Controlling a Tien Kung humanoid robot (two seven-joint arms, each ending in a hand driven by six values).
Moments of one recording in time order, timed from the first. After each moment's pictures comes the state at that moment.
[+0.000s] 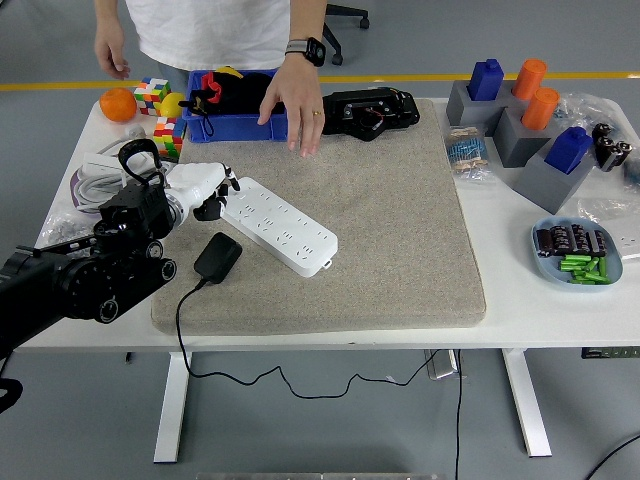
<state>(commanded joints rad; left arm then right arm) -0.89 0.22 -0.38 -0.75 1.64 0.13 0.27 0.01 -0.31 1.03 0.38 -0.96 -0.04 -0.19</state>
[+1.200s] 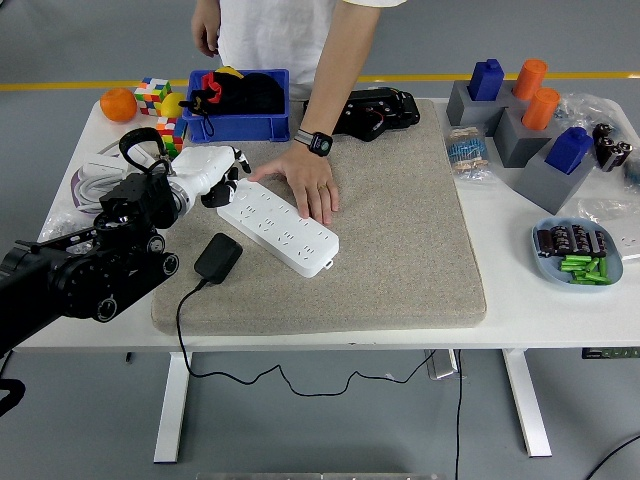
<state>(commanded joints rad) -0.82 0.27 -0.54 -0.91 1.73 0.15 0.25 -0.01 -0.30 1.05 0.38 -0.96 -0.04 -0.19</state>
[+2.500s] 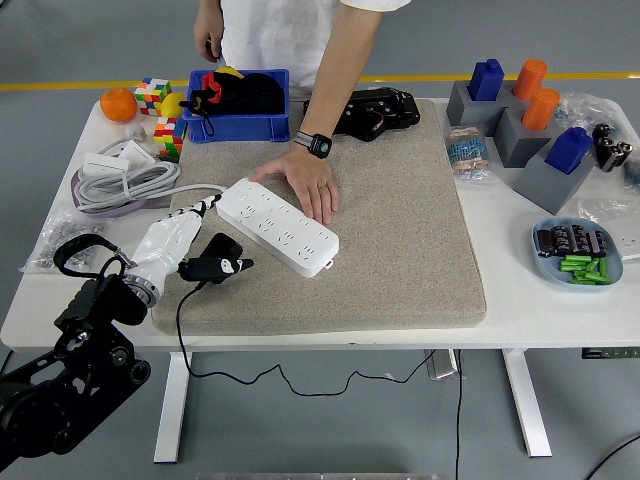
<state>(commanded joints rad) -0.31 0.29 -0.86 -1.30 1.97 0.27 0.33 -0.01 -0.30 1.05 0.38 -0.97 -0.04 -0.19</state>
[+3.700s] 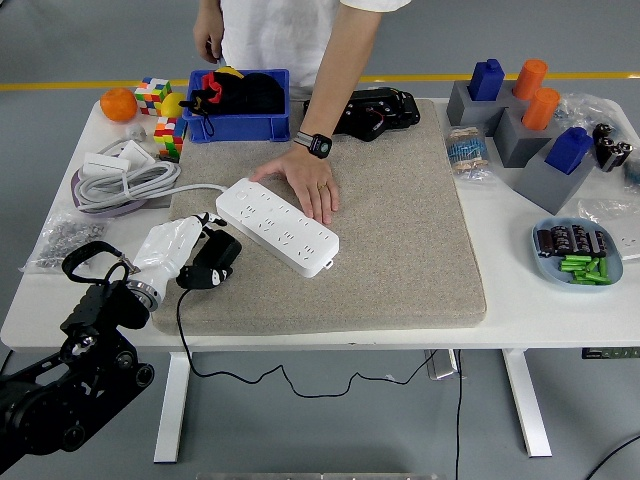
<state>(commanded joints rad) -0.34 0.28 -0.82 -1.21 1.97 0.31 0.29 -0.01 -0.30 1.05 0.39 -0.97 -0.04 -0.19</state>
